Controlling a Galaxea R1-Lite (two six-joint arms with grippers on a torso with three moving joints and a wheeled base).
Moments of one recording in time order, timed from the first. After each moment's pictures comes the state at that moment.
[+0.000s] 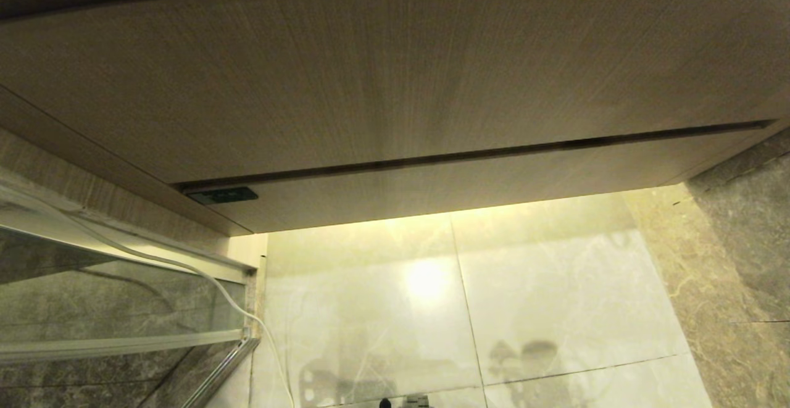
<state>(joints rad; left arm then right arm) 0.00 0.00 0.00 0.00 0.00 0.00 0.42 0.96 -1.14 0.83 0.01 -0.56</state>
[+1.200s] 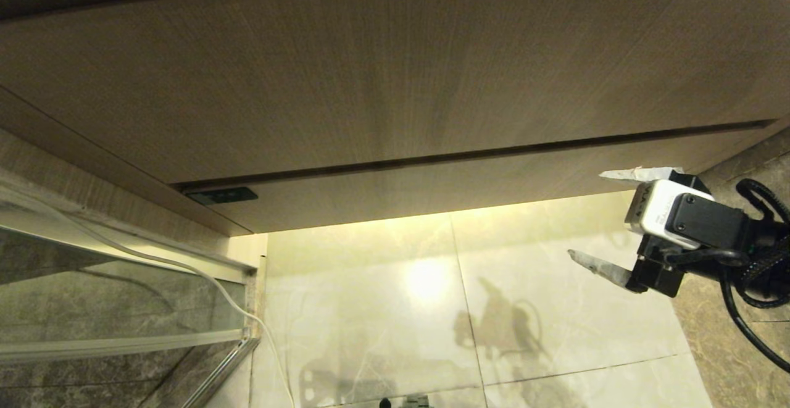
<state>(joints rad) 0.00 0.00 0.00 0.00 0.00 0.00 0.39 1.32 -0.64 -0.41 0.09 -0.99</state>
